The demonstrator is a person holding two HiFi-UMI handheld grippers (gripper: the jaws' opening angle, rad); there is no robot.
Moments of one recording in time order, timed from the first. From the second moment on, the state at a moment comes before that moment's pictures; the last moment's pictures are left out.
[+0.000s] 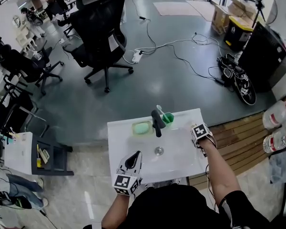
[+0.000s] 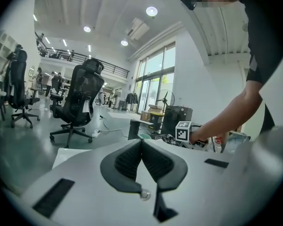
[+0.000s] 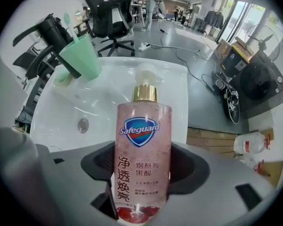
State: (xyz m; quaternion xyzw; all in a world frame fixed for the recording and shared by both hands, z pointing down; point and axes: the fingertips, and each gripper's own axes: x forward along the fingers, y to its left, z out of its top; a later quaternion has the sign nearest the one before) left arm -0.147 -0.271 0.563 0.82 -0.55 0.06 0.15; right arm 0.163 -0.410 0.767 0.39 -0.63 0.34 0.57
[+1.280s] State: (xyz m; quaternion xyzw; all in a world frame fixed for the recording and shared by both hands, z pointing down) left arm -0.073 -0.263 0.568 0.87 -0.47 0.10 0.14; right arm 0.176 -0.403 0.616 0.49 -0.84 0.14 0.21
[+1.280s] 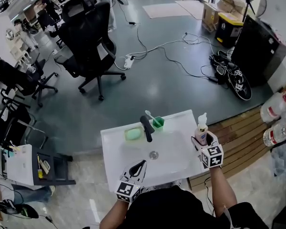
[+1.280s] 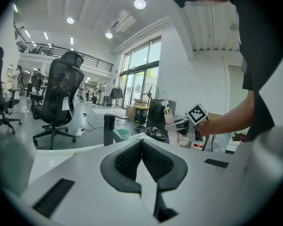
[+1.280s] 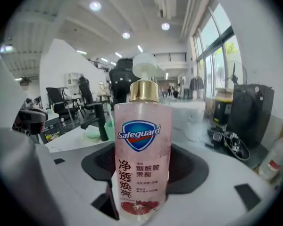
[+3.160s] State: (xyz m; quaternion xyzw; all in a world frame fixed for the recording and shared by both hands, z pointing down) left arm -0.100 -0.306 0.516 0.81 -0.56 -0.03 0.19; right arm 0.180 -0.473 0.628 0.53 -0.84 0.03 0.12
